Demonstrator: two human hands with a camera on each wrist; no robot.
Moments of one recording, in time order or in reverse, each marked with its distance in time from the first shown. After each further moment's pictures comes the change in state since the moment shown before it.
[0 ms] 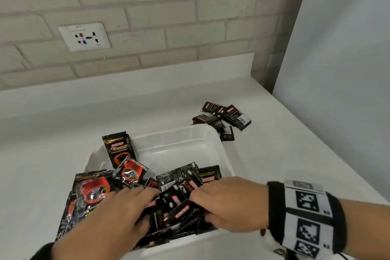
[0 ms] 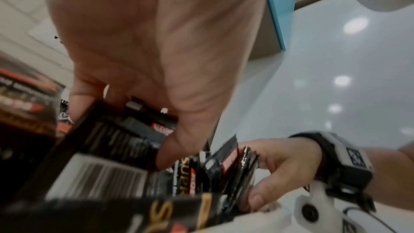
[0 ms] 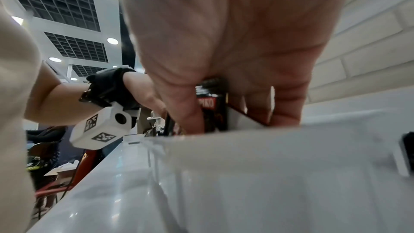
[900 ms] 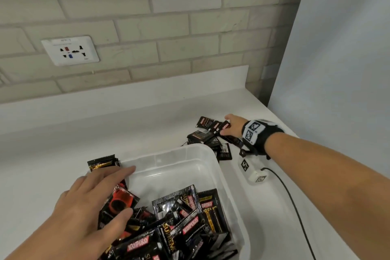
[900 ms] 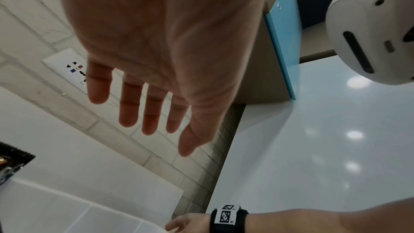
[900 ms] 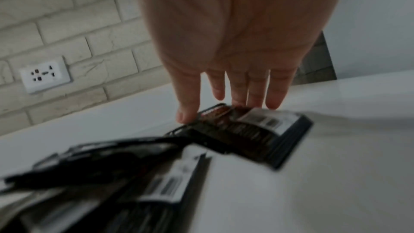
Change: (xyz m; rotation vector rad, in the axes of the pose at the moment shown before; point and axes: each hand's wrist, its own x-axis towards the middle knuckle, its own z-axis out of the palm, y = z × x) left_hand 0.015 -0.027 -0.038 -0.184 0.478 0.025; right_hand 0.068 0.207 -0.044 0.420 0.292 0.924
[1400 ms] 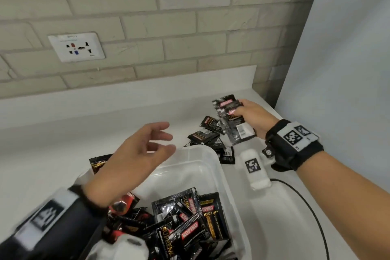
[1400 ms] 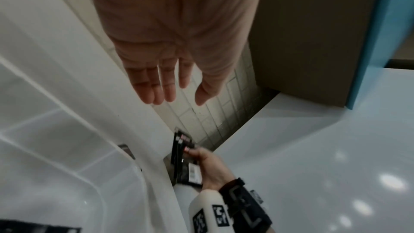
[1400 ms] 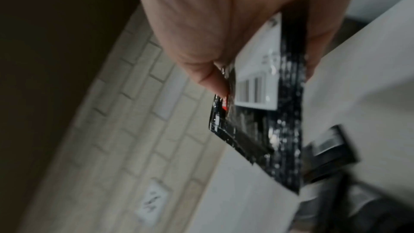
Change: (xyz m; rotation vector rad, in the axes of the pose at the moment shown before) left_hand 0.083 0.027 0.026 -0.738 -0.006 -0.337; right_hand -0.055 -0.018 -0.037 0.862 0.015 -0.214
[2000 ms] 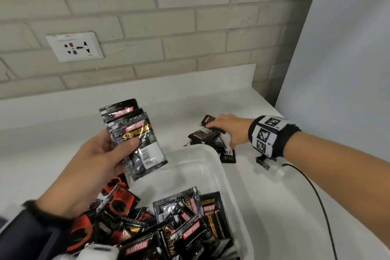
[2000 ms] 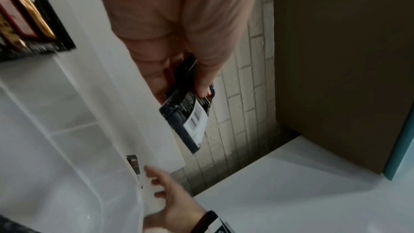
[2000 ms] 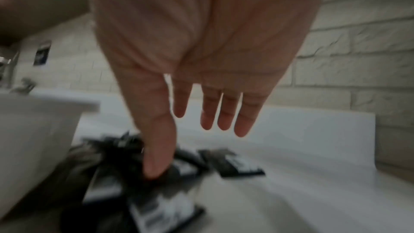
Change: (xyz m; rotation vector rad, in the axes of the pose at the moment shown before) left_hand -0.007 -0.026 -0.038 -0.388 0.070 -0.077; right_hand 0.031 0.019 0.018 -1.254 -0.448 -0.182
